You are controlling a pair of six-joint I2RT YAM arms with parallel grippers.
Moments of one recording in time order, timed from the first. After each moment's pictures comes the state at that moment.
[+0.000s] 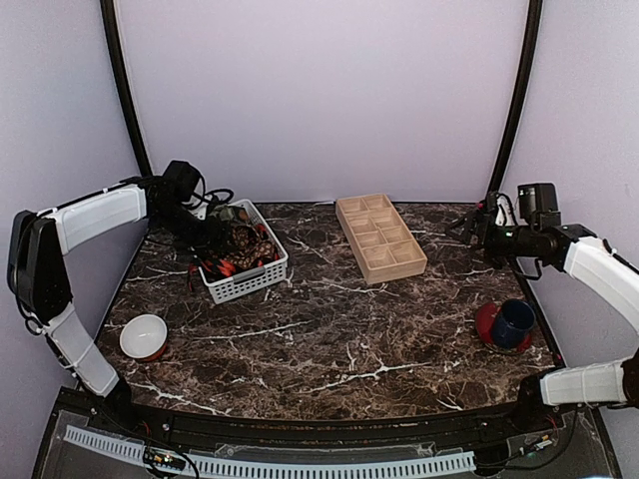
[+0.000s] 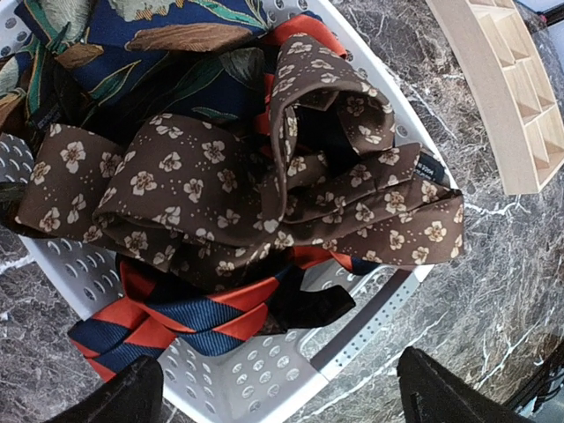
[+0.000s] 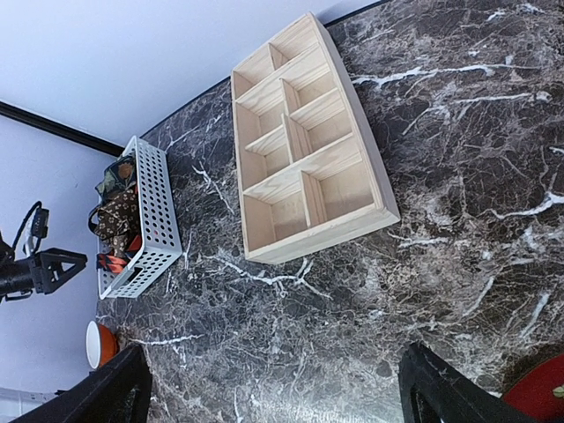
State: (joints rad) left arm -0.30 1.64 1.36 -0.79 0.20 -0.26; right arm 0.14 1.11 0.88 -0.43 -0.44 0.55
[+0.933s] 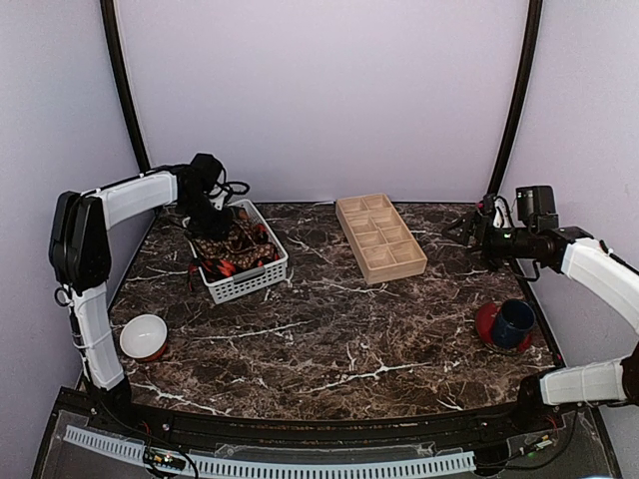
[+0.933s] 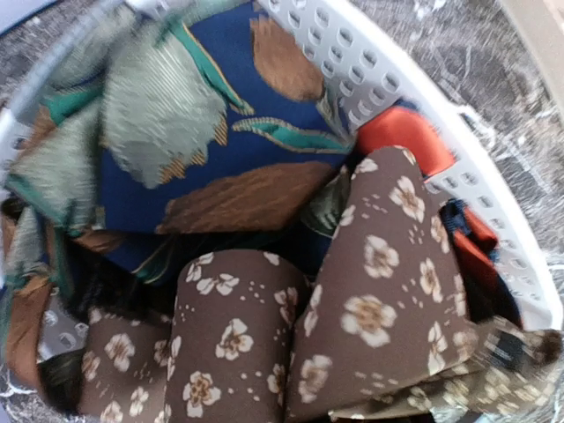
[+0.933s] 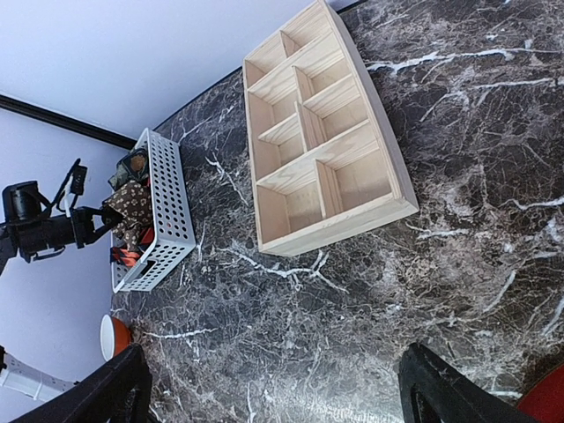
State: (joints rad) left arm -0.30 1.99 1.67 -0.82 0.00 -0.11; right arm 0.14 1.13 0.86 -0.38 -0.50 0.58
